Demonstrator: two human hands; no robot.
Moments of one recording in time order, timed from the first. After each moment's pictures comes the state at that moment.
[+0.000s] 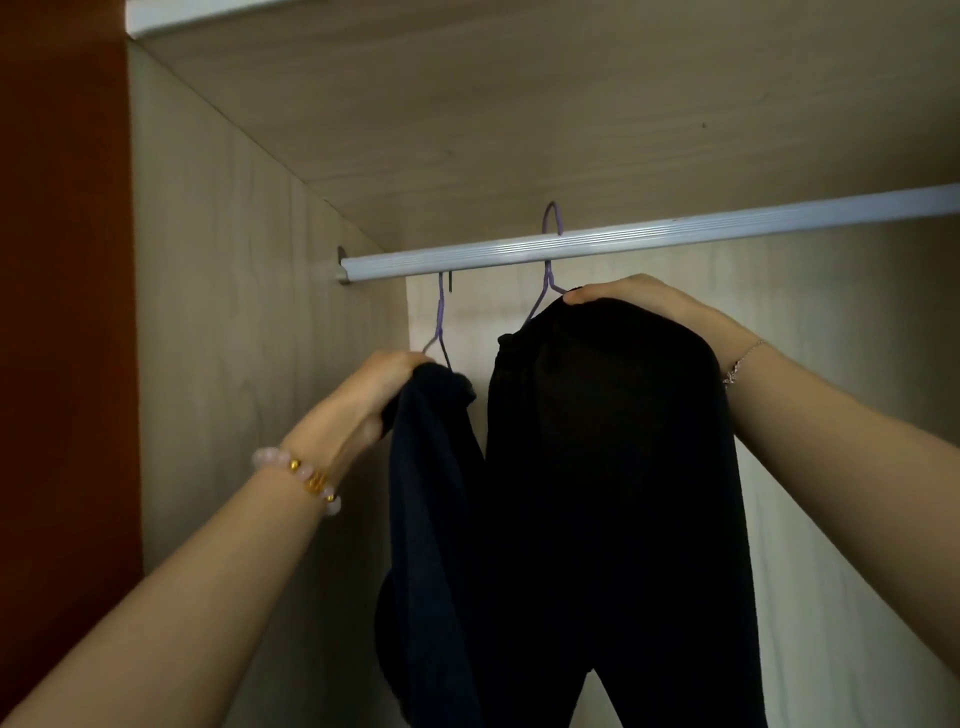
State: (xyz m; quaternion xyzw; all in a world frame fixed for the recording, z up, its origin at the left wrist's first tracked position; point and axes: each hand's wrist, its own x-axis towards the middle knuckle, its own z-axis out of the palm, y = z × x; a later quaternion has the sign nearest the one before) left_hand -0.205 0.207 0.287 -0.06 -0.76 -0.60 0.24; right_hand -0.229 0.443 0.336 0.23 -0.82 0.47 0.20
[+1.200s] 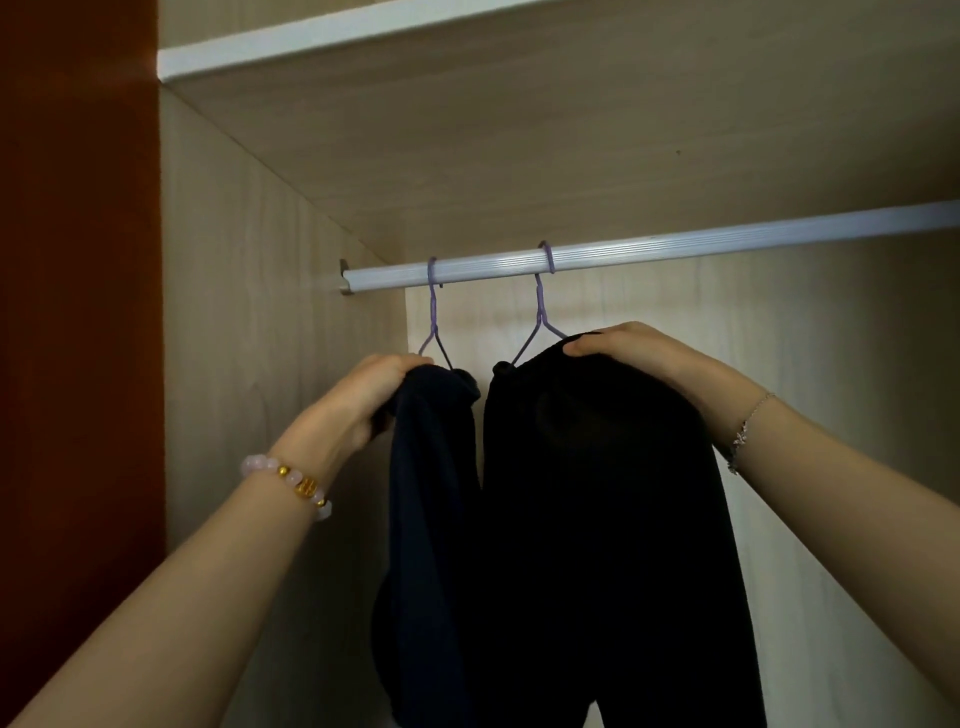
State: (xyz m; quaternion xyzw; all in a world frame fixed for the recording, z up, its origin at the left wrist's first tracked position) left_hand -0.185 0.211 0.287 -0.06 -0.76 -0.60 0.23; right_hand -0.222 0.453 0.309 0.19 -0.82 0.52 0.14
